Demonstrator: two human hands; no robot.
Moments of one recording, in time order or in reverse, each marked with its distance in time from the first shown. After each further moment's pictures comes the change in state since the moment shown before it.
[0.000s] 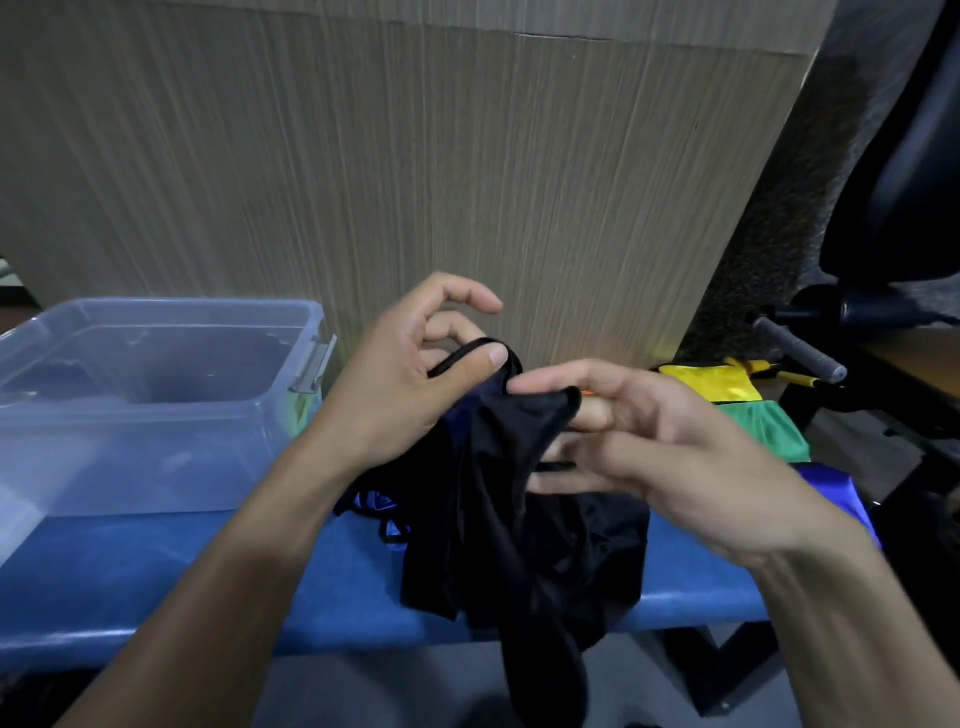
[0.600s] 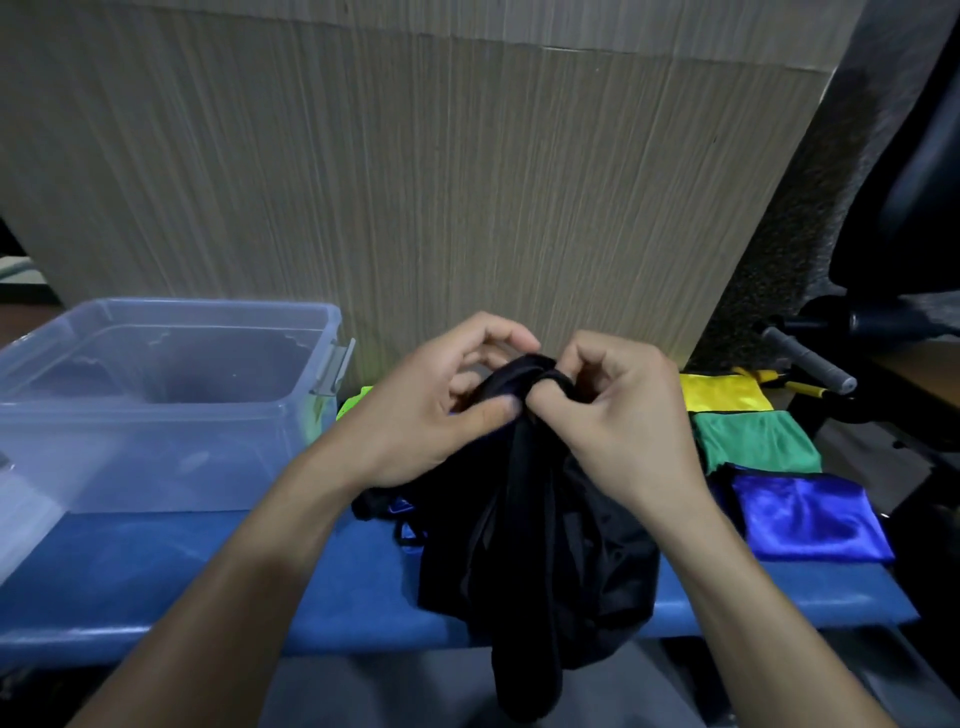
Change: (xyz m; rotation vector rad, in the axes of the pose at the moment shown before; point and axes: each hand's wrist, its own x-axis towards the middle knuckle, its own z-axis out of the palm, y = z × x) left_hand -0.010 -0.002 -0.010 0.039 -0.221 0.004; right_hand 0.054 0.021 0.021 -0.821 0.709 -0.409
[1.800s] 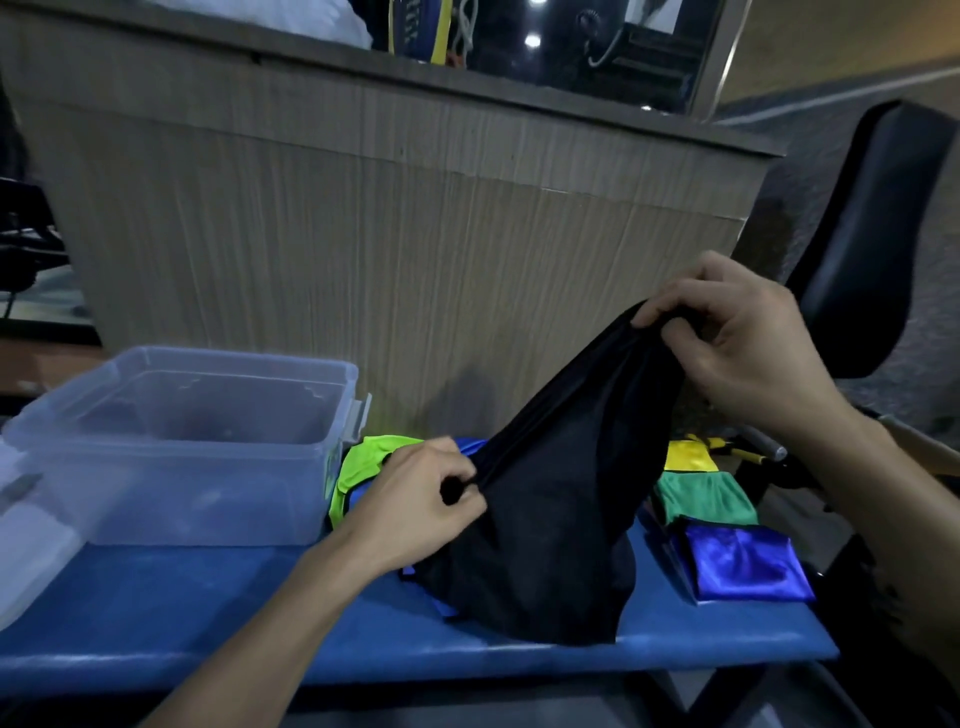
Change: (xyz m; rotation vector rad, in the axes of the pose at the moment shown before) left_hand -0.047 -0.020 0.001 0.524 0.228 0.007; right_hand 0.067 -0.060 -0.116 -0.467 -0.067 -0.362
